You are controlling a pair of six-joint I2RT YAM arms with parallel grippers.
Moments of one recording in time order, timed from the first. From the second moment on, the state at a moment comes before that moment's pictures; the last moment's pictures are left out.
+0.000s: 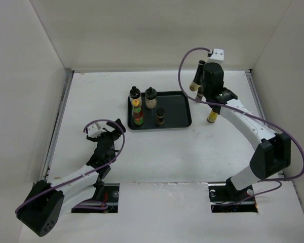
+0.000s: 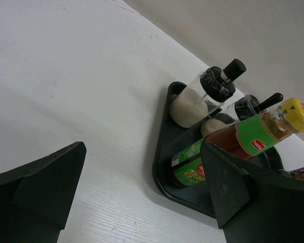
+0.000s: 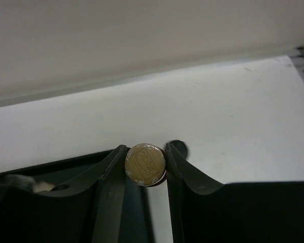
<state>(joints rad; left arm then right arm) -0.55 0.90 0.09 0.76 -0.77 -0.63 0.37 1.52 1.32 -0.03 0.48 0.22</state>
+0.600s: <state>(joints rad) -0.54 0.87 0.09 0.76 -0.75 -0.63 0.58 2.00 1.57 0.03 0.38 0.23</state>
